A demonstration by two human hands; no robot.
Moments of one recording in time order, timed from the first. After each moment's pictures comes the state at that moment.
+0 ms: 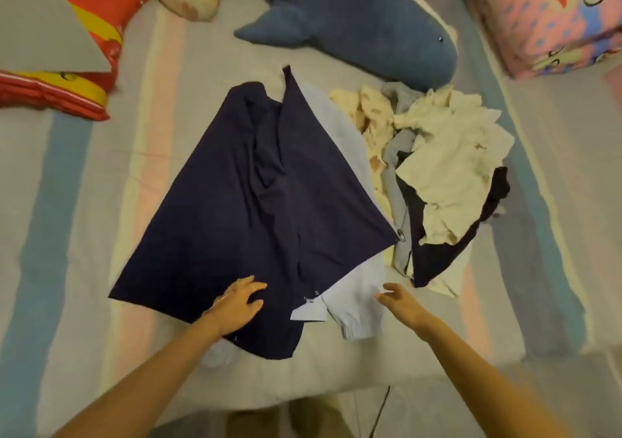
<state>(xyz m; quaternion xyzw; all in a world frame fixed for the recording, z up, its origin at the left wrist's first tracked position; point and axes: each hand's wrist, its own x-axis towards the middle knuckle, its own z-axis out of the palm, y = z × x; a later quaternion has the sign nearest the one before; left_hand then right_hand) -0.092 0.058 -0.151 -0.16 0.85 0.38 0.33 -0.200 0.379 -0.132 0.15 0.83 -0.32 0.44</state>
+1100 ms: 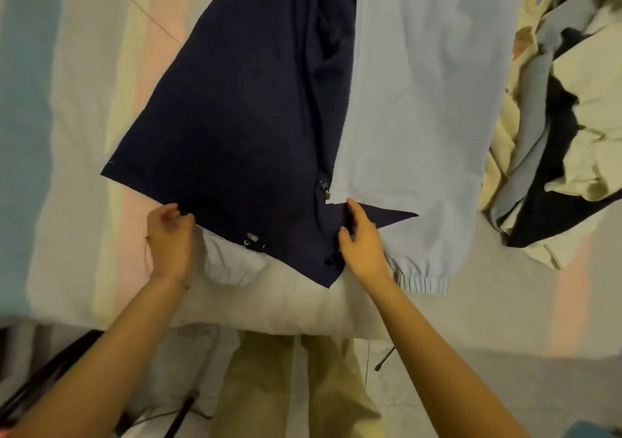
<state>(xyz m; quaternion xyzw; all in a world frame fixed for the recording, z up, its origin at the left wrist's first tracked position) -0.003 0.015 -0.261 -0.62 0.59 0.51 -0.09 -0.131 0.249 -0.277 -0.03 0.88 -0.35 0.33</state>
